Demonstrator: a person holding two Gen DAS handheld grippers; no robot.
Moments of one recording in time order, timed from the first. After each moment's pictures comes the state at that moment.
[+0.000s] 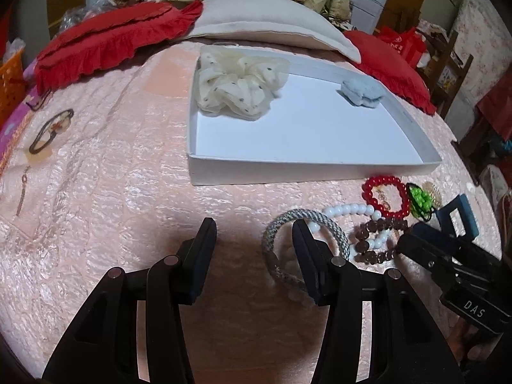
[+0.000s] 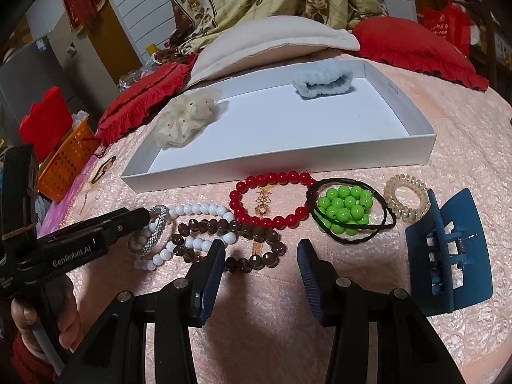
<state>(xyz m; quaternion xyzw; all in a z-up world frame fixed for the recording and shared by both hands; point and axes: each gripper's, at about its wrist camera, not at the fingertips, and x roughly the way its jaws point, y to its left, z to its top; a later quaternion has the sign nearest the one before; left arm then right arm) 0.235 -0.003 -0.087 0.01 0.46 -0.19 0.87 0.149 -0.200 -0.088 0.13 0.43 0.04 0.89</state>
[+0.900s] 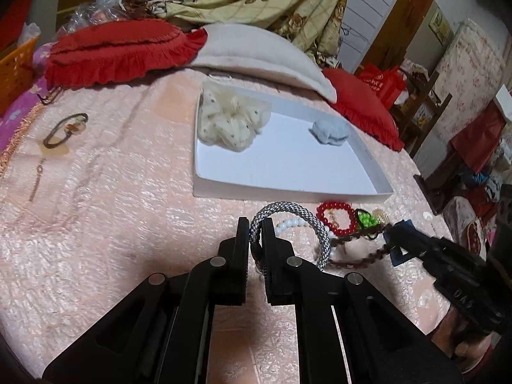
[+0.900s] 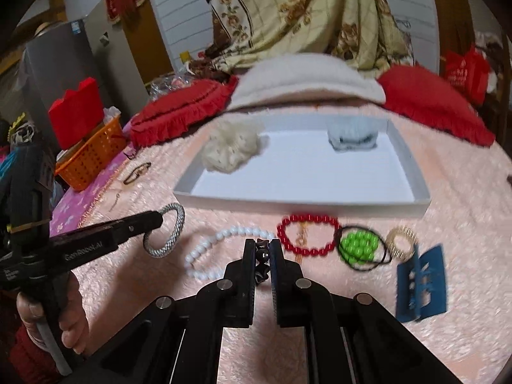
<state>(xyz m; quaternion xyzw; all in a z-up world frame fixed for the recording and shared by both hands) 0.207 0.035 -0.037 -0.09 0.42 -0.23 0.87 0.129 -0.172 -0.016 0.08 0.38 0.08 0.92</state>
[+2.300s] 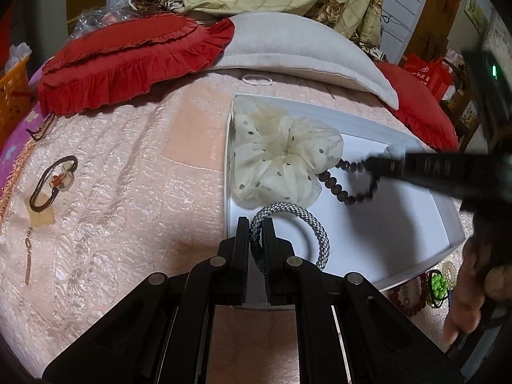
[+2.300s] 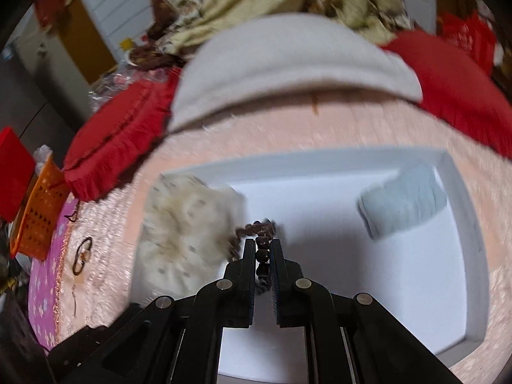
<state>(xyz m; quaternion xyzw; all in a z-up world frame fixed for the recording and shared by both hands) 0.323 0.004 -0.070 -0.03 0.45 -0.14 0.88 0.344 -0.180 -0.056 0.15 0.49 0.01 0.86</state>
